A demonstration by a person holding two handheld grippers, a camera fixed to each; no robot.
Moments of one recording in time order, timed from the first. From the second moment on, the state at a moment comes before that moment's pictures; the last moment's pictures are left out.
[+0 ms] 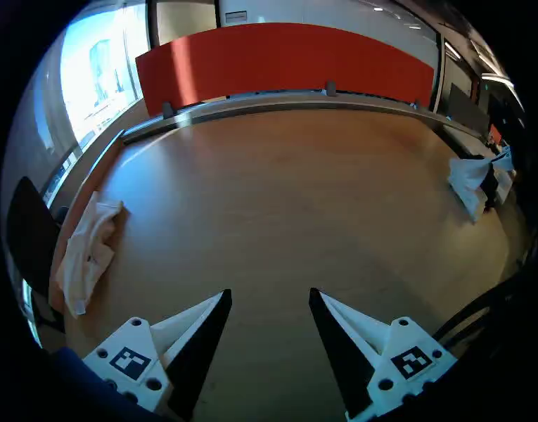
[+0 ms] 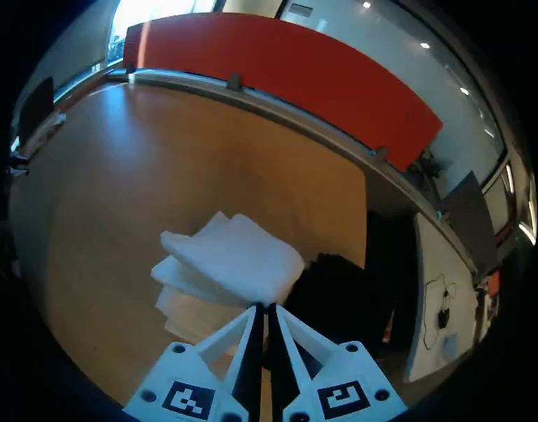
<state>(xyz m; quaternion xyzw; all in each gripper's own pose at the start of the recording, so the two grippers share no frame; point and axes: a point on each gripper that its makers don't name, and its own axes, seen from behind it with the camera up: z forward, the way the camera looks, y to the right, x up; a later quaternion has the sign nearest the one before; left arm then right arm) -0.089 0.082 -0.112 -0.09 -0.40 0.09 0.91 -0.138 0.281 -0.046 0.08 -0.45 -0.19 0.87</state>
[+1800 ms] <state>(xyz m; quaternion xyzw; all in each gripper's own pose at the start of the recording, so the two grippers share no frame) -0.093 0.070 -0.121 -0.08 -0.41 0.10 0.91 -0.224 0.313 -0.098 -0.03 -0.52 -0.12 0.85</state>
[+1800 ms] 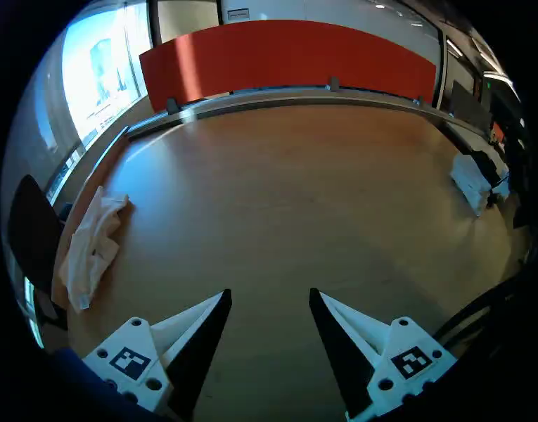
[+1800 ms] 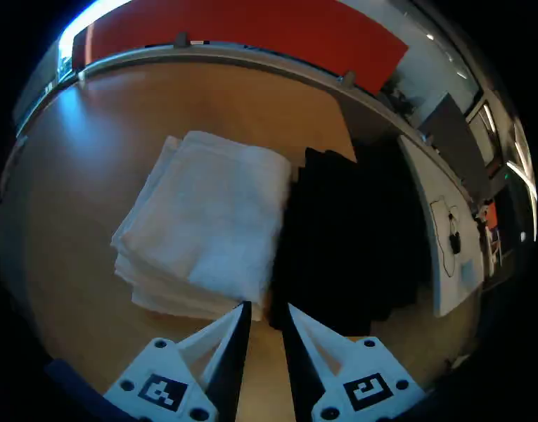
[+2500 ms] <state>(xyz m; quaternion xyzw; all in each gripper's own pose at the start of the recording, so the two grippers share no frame) -0.088 0.073 -0.119 -0.09 -0.40 0.10 0.91 -0.204 0.294 -0.090 -0.02 -0.48 -0.13 0.87</state>
